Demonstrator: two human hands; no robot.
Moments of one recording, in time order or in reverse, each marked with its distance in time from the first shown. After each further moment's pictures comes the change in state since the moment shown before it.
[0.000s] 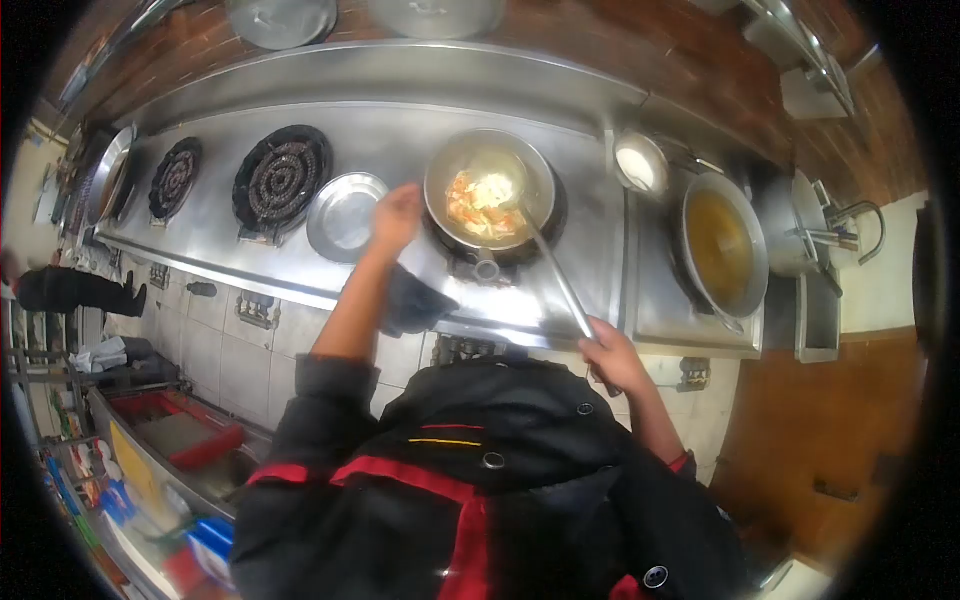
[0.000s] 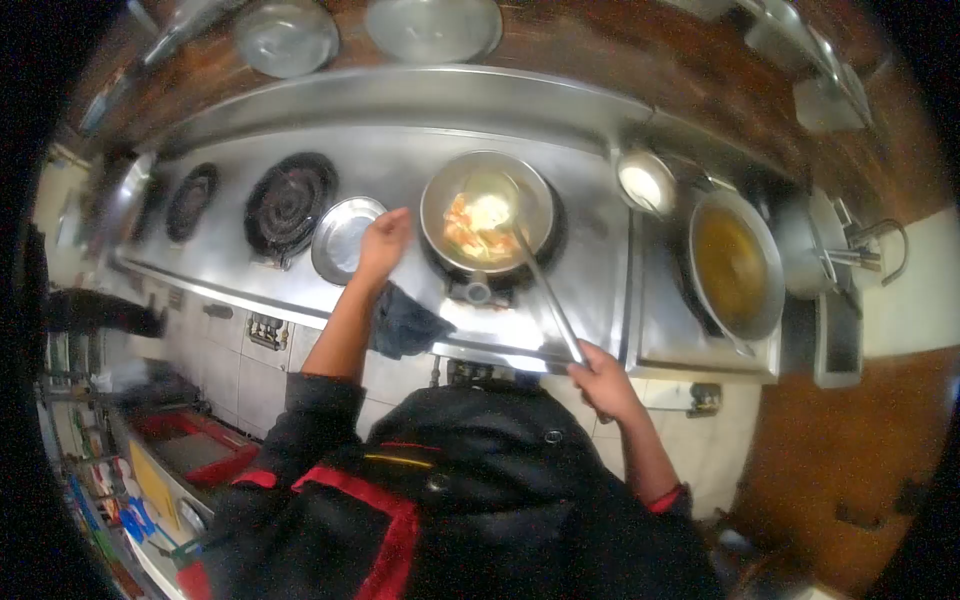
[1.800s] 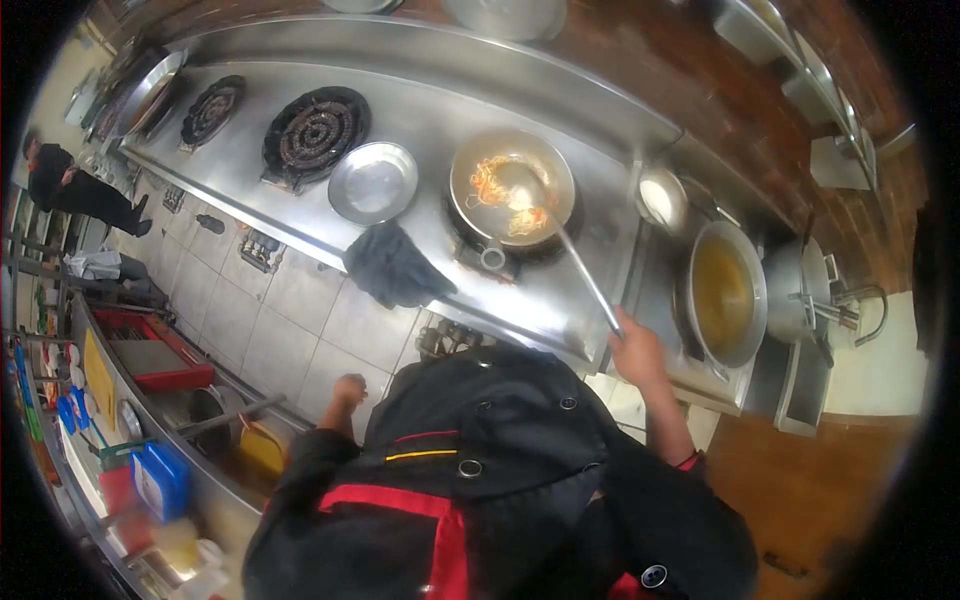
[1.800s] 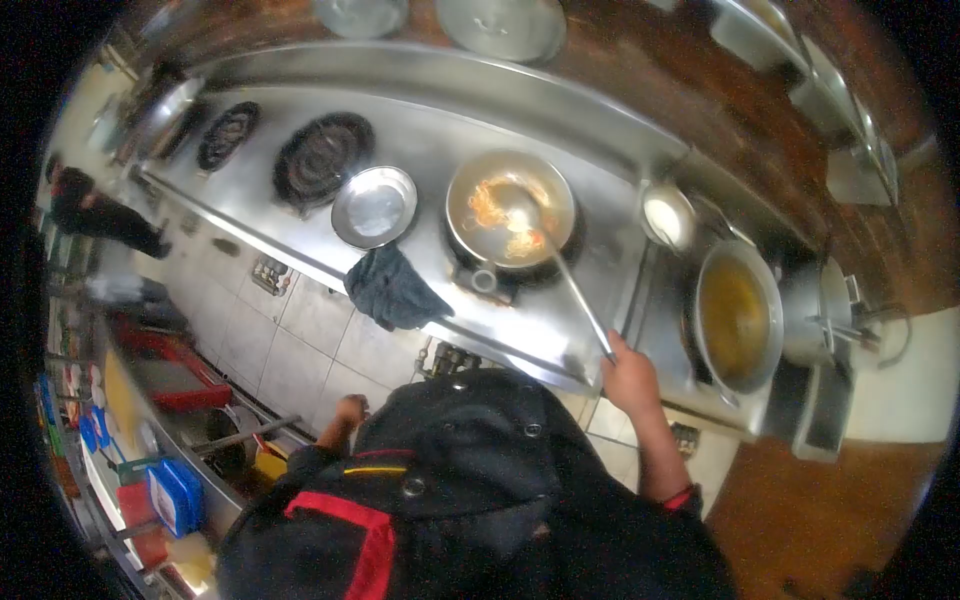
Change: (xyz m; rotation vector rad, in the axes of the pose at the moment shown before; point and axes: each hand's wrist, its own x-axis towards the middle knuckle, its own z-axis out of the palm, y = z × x) left_hand -0.389 -0.253 -0.058 0.862 -0.608 -0.537; right_hand 0.024 0.023 -0.060 -0.769 0.263 -0.389
